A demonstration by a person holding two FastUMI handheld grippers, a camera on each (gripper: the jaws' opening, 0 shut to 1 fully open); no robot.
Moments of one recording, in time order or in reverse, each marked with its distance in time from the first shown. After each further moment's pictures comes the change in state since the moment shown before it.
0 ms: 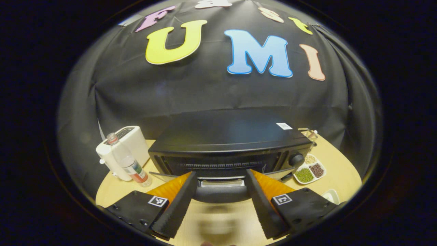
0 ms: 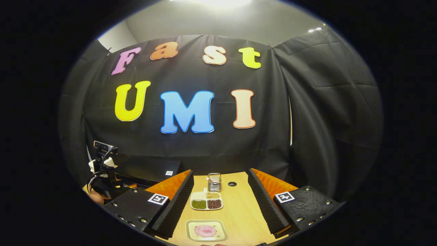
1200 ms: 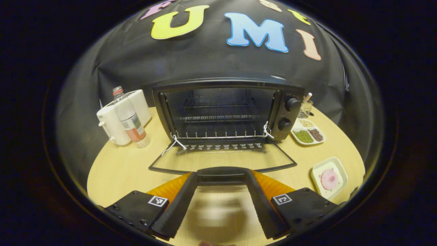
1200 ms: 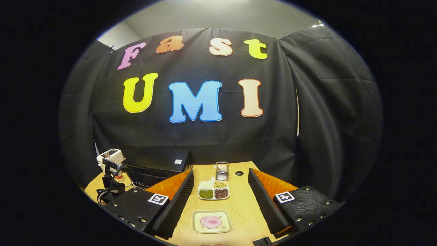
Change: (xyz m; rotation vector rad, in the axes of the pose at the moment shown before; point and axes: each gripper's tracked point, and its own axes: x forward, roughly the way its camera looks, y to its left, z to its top) left arm -0.043 -0.005 -0.110 -0.033 0.165 -0.016; right arm -0.018 0.012 -0.029 -0.003 0.096 0.066
